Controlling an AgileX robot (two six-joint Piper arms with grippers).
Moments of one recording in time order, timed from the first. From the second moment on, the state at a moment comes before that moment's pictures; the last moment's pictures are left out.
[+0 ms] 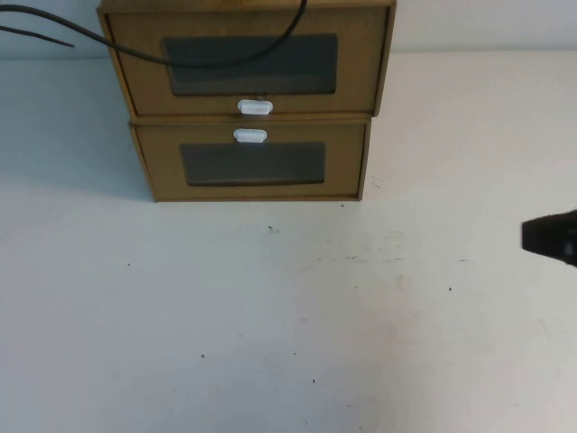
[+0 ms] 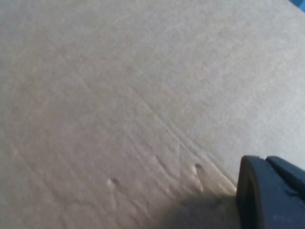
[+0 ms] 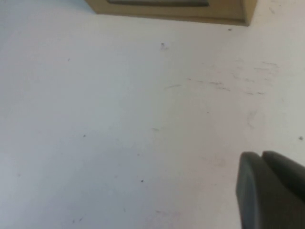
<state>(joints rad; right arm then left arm) 0.13 1.00 -0.82 0.73 0.82 -0.45 -0.22 2.17 -2.51 -0.58 1.21 0.45</state>
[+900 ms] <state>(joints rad) 0.96 1.65 -1.26 -1.04 0.63 0.41 -0.22 2.17 -2.51 -0.58 1.21 0.43</state>
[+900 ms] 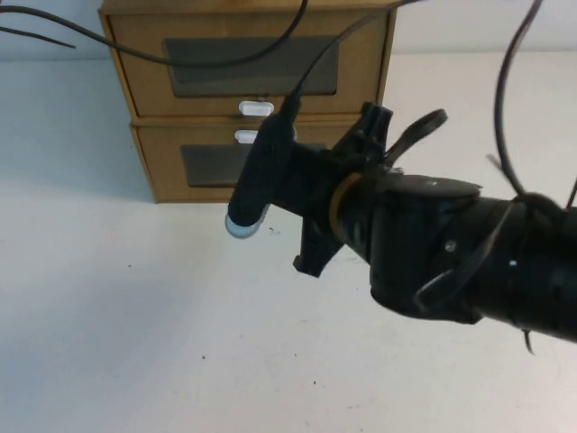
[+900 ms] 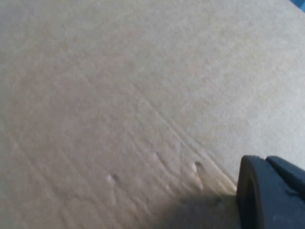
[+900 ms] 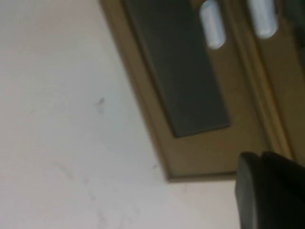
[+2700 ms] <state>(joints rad) 0.89 1.94 -1.44 -1.66 0.48 0.76 -0.22 2.17 -2.51 -0.59 1.22 0.25</state>
